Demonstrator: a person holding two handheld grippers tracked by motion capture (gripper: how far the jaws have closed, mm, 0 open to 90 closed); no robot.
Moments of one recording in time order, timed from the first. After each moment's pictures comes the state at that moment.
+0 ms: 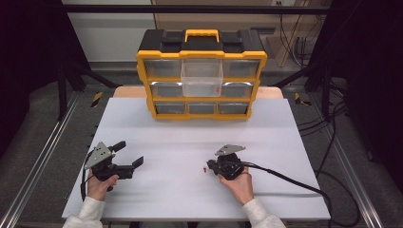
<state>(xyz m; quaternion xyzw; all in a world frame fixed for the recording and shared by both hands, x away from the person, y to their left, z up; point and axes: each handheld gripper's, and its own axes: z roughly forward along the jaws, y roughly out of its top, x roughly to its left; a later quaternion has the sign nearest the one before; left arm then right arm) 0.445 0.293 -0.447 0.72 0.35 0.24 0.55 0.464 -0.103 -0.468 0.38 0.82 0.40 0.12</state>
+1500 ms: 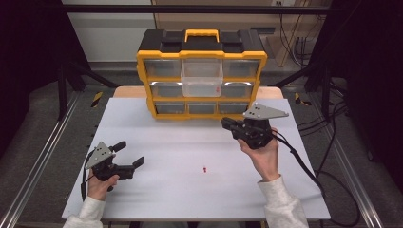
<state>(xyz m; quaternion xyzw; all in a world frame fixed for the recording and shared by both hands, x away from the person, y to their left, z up) 0.446 0.292 -0.448 0.72 0.35 0.24 0.55 0.465 -0.146 -0.305 0.33 0.76 0.52 0.21</state>
